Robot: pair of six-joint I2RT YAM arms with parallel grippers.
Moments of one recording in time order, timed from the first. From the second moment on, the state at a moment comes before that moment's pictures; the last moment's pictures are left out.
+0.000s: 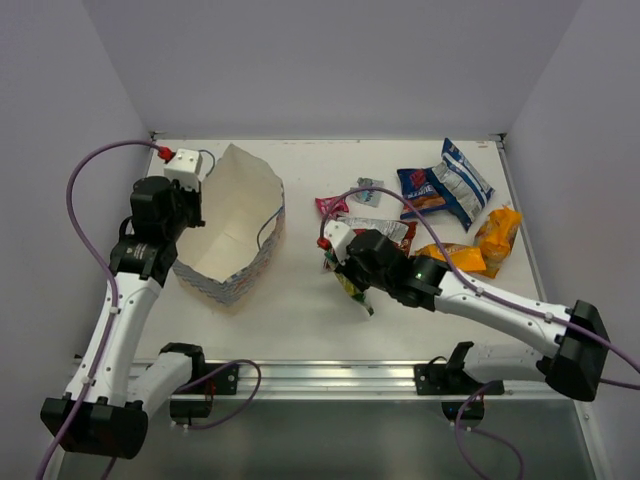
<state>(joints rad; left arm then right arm) -0.11 0.95 1.01 -0.45 -0.02 0.10 0.98 1.17 0.93 -0.43 0.19 -0.10</state>
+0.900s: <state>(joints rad) 0.00 1.12 1.08 -0.41 0.07 -0.10 1.01 0.95 1.11 -0.52 0.07 0.07</state>
